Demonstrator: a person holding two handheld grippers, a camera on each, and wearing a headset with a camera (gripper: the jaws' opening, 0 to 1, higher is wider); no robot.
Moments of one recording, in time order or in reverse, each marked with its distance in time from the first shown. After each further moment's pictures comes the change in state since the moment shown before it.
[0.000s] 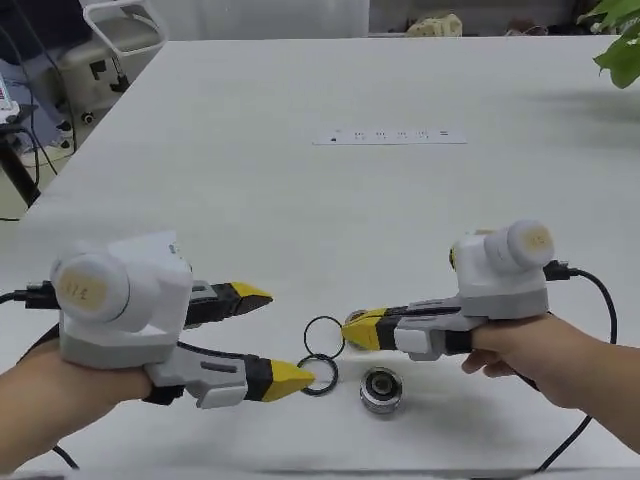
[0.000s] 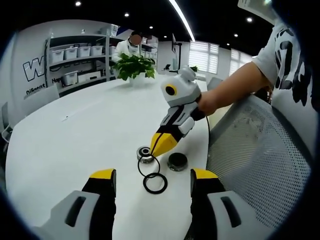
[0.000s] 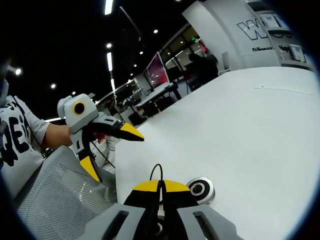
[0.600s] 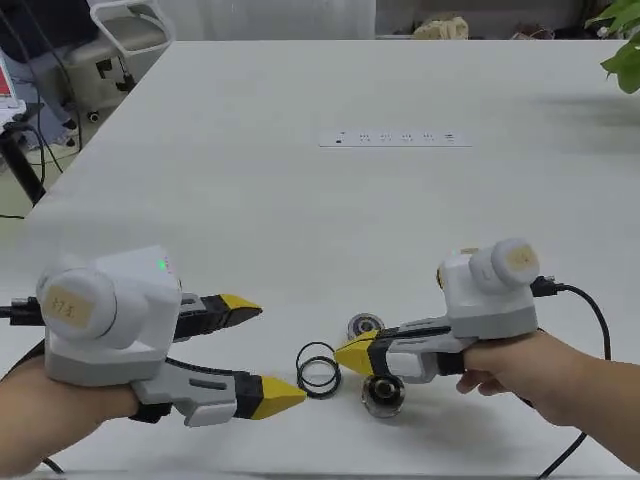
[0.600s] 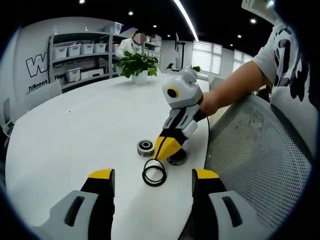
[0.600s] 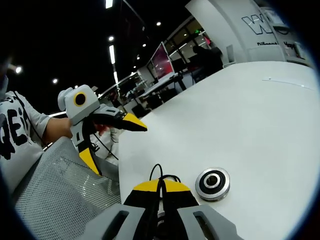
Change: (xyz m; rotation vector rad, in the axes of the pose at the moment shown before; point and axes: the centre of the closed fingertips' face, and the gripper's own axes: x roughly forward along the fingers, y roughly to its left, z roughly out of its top) left arm -0.008 -0.002 -0.011 -0.029 0.011 0.016; right arm 0.013 0.011 -0.020 -0.005 0.069 0.031
